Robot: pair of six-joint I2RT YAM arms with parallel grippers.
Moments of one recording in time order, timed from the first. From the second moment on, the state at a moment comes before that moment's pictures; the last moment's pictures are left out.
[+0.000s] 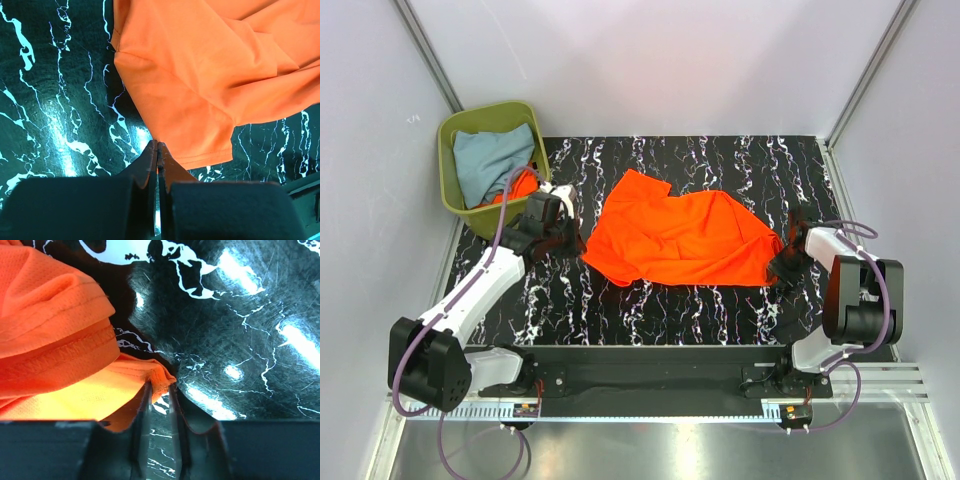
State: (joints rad) left arm -0.34 1.22 0.91 -0.52 0.15 -0.37; right arm -0.11 1.57 0.85 -0.67 0.03 0.76
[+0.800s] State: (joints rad) left arm -0.34 1.39 1.52 -0.33 0.21 -0.31; right arm -0.11 1.43 1.54 -0.63 0.11 0.61
